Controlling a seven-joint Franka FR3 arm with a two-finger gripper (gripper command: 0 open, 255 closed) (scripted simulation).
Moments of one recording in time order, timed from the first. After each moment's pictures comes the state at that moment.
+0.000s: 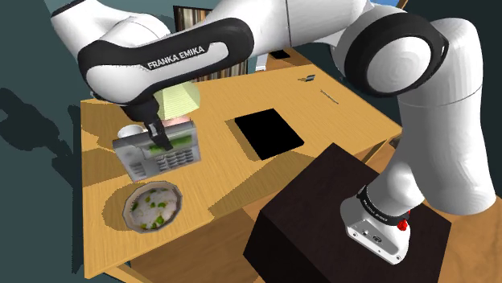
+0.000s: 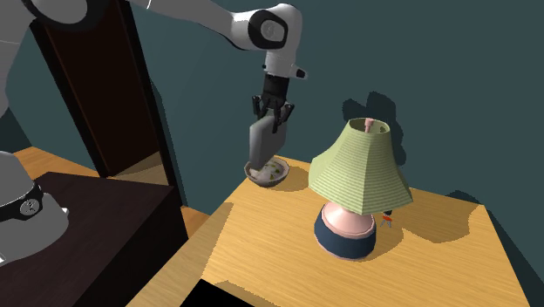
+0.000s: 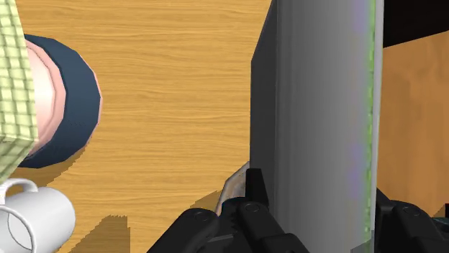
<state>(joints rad) 0.52 0.69 0.19 -1.27 -0.20 1.70 -0.57</state>
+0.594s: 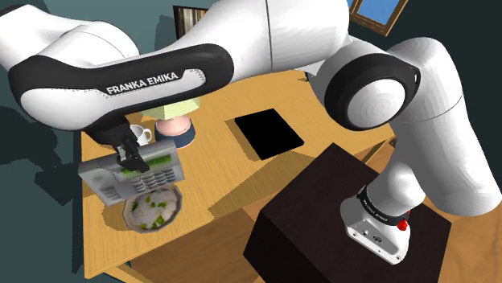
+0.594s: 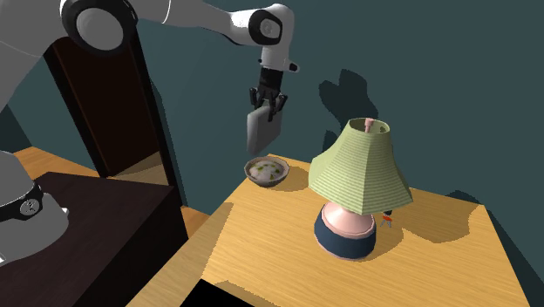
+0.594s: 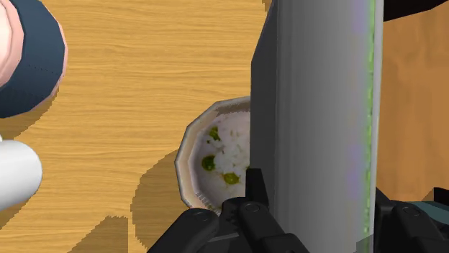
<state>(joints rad) 0.65 0.84 0.20 -1.01 -0.20 1.57 -0.47</state>
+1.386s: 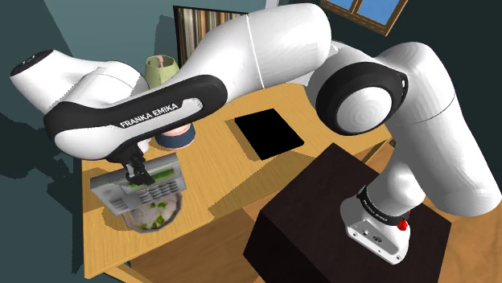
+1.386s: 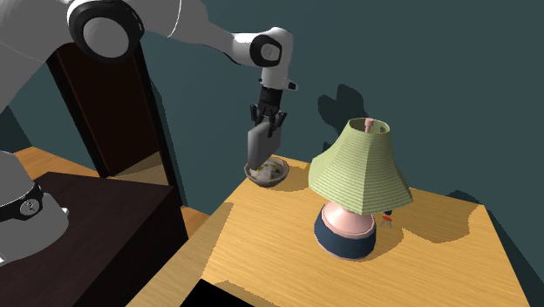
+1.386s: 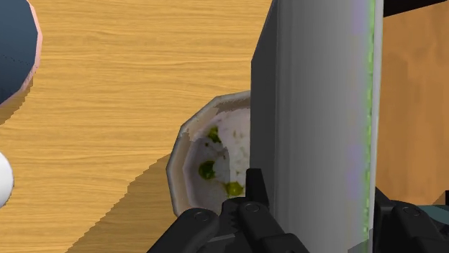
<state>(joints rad) 0.64 0.89 0.20 -1.09 -0.20 1.70 -0.46</state>
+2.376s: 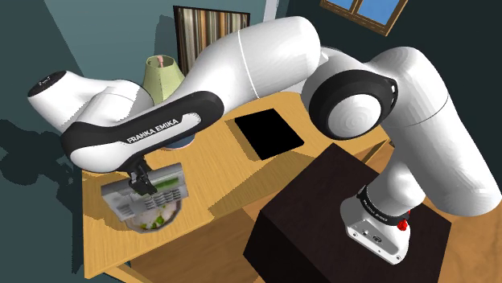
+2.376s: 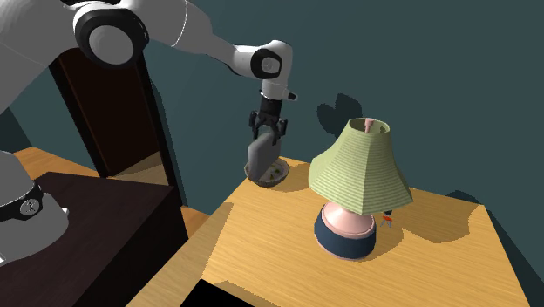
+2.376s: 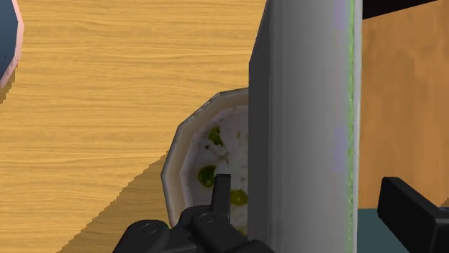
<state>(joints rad) 0.64 0.93 0.20 -1.11 -0.21 1.76 -0.45</state>
